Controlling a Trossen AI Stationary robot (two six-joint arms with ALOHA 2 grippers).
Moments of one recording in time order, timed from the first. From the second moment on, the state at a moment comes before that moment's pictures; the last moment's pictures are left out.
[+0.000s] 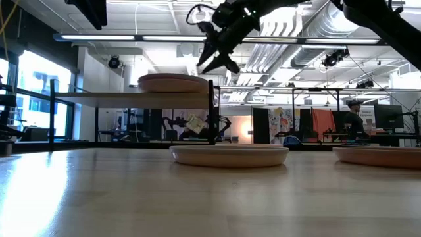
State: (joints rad) left arm 0.09 1.20 1.52 -1.57 -0.33 -0.62; right arm -0.56 2.13 2.26 -0.96 -0.42 0.38
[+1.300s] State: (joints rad) left arm -0.60 1.18 0.85 -1.15 -0.04 -1.13; right arm 0.07 2.08 2.26 -1.11 -0.46 0.55
